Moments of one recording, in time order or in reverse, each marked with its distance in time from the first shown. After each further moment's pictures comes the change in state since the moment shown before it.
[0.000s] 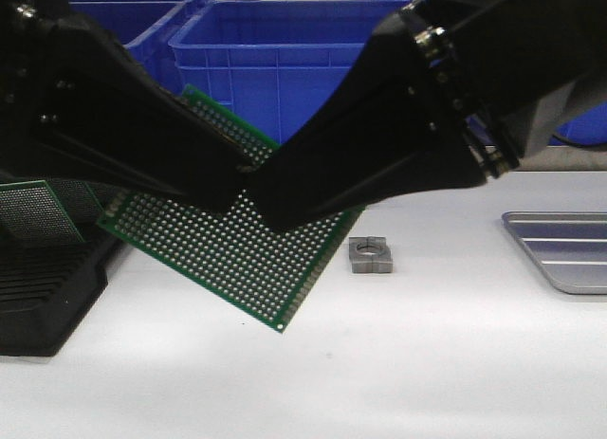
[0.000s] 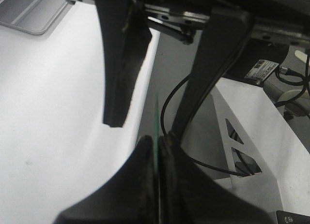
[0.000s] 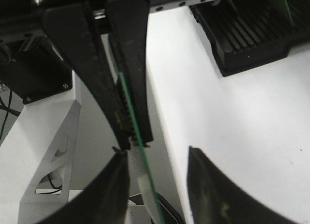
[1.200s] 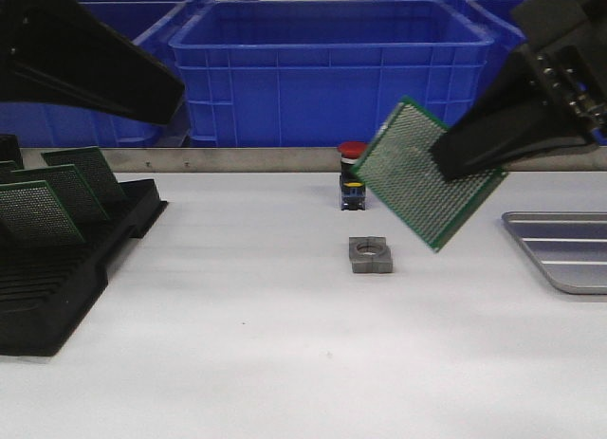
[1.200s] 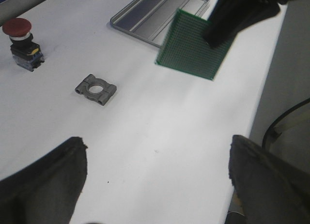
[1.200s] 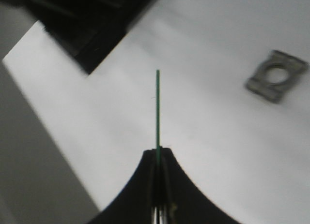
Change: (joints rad) left arm 0.190 -0.054 -0.029 0.001 -0.170 0.000; right arm -0.397 0.000 0.000 -0.130 -0.045 0.361
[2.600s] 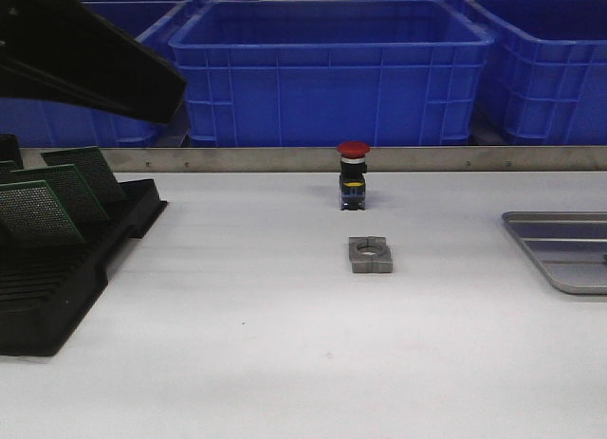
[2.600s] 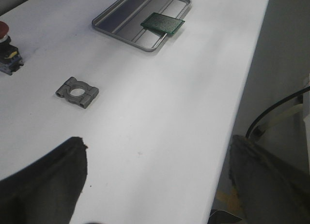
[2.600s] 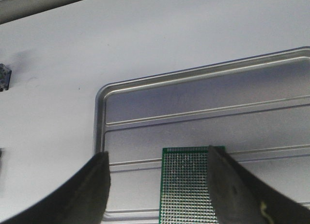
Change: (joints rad) left arm 0.002 0.000 0.000 0.000 0.064 0.000; right arm -0.433 0.119 -0.005 0.079 -0.391 0.018
